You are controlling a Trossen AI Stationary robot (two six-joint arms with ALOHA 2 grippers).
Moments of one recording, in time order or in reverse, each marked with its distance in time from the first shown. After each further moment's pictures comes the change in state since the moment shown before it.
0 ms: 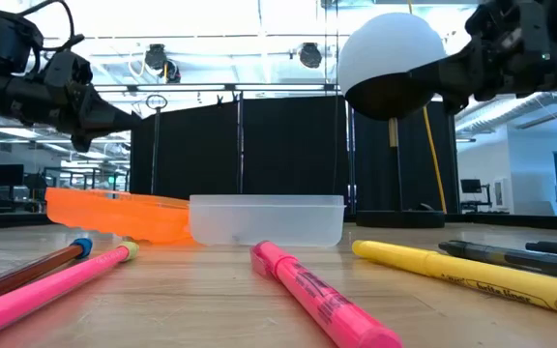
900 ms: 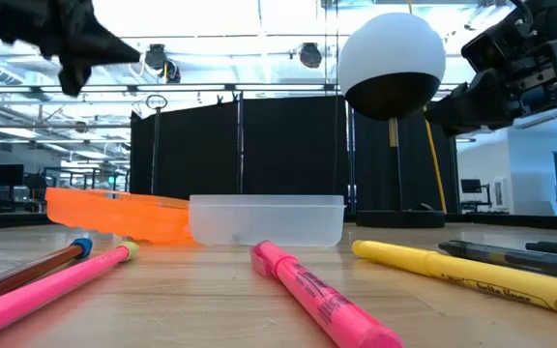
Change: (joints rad) left arm -0.704 0.349 0.415 -0.230 -0.649 -0.310; right arm -0.089 -0.034 0.000 -0.250 -0.233 -0.069
